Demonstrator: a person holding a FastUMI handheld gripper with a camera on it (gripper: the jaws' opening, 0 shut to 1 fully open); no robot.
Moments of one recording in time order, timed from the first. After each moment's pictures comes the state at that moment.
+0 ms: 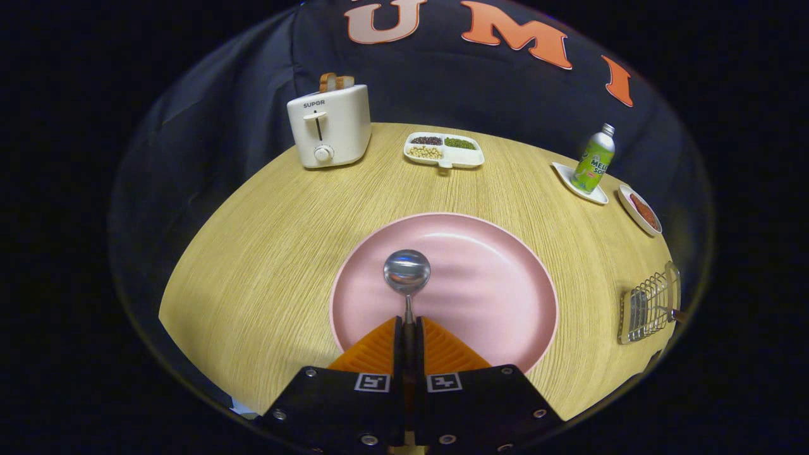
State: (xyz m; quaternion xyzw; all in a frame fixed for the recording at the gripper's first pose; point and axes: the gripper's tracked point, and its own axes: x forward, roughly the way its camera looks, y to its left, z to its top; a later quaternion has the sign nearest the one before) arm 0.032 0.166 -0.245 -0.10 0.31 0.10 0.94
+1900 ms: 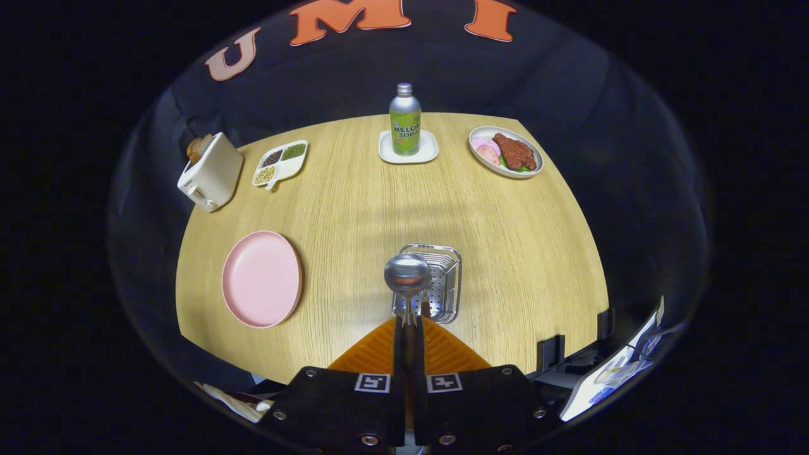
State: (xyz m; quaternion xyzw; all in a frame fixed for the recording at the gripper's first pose) arm -0.011 -0.133 -0.123 -0.02 0.45 -0.03 0.89
